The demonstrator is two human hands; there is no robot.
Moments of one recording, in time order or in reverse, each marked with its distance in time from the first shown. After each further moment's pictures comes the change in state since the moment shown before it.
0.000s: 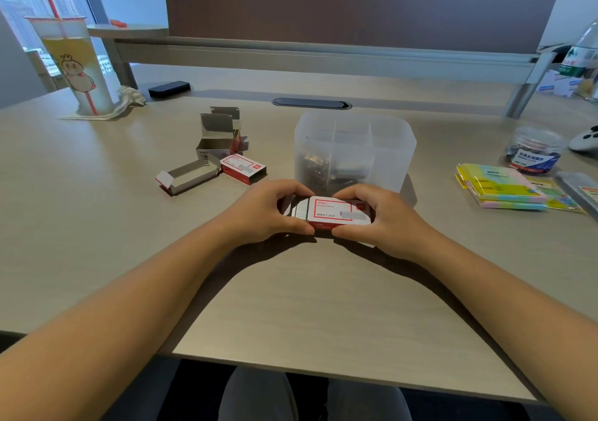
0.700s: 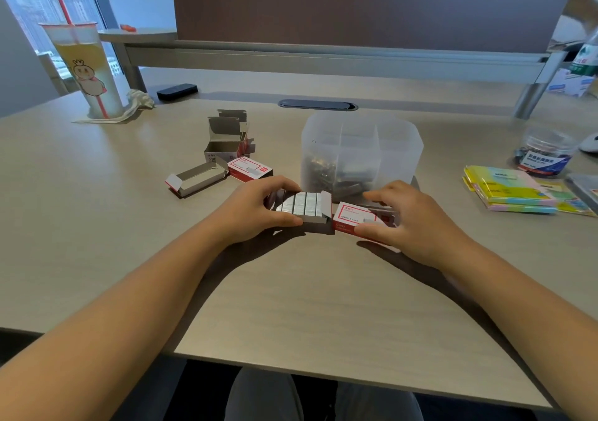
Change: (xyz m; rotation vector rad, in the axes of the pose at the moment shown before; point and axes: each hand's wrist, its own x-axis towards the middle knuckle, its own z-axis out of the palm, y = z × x) left_hand -0.004 -0.014 -0.013 -0.050 0.079 -0.044; right_hand -0.009 0.004 -0.016 -0.319 0.063 0.050
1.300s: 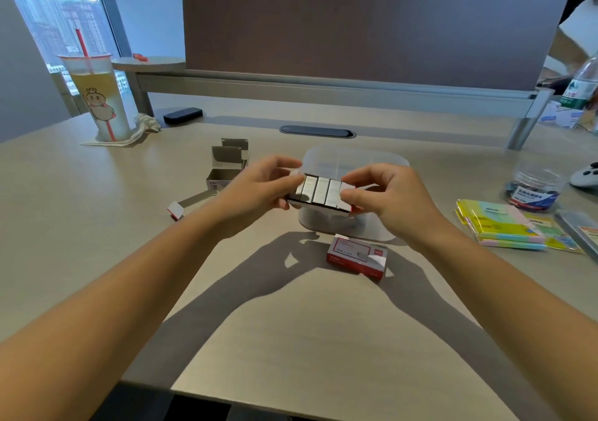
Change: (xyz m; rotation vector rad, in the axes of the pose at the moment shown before) left_hand 0.018 0.041 -0.032 -0.542 0.010 -0.001; right_hand 0.040 -0.038 -0.033 0.676 0.120 0.080
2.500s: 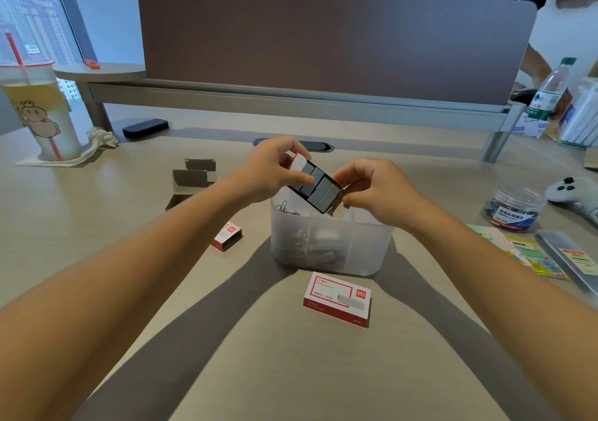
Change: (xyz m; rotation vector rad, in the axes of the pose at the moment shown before) left_hand 0.096 0.015 0.011 0.422 0.084 0.101; right_hand 0.066 0.016 -0.030 -0.299 -0.089 0.044
